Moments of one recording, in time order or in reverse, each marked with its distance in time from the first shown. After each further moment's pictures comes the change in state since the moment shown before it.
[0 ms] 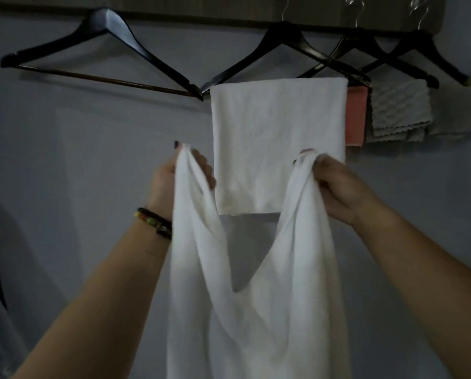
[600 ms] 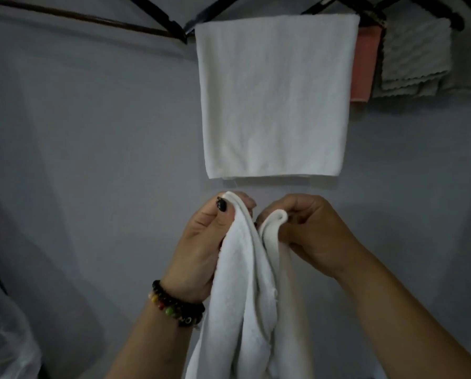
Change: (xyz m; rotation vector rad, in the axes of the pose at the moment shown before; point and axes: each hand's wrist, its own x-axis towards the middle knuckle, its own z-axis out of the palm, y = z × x) left_hand -0.118 -0.090 0.038 0.274 -0.004 -0.015; right_hand -0.085 0.068 0.036 -0.225 -0.130 -0.017
